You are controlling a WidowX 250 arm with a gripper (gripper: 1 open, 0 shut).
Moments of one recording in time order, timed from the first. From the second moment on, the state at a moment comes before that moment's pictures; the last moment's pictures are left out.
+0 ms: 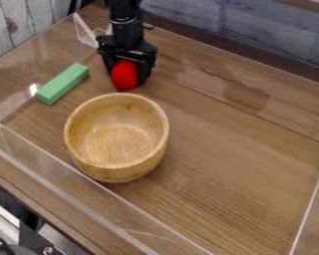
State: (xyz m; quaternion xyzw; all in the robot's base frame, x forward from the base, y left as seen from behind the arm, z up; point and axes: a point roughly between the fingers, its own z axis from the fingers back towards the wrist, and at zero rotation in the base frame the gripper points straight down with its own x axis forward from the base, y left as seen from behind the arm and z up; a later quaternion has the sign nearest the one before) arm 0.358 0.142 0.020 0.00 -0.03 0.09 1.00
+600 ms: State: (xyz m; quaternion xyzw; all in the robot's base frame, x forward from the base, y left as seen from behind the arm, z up) arm 0.357 0.146 0.020 -0.03 -0.03 0.00 1.00
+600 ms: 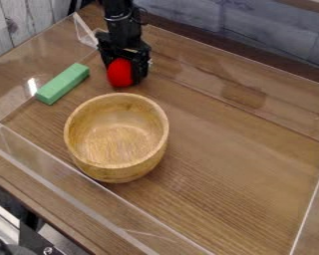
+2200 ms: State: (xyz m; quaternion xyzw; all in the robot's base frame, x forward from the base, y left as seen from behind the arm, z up) arm 0.339 0.132 0.064 -0.08 0.01 0.06 0.99
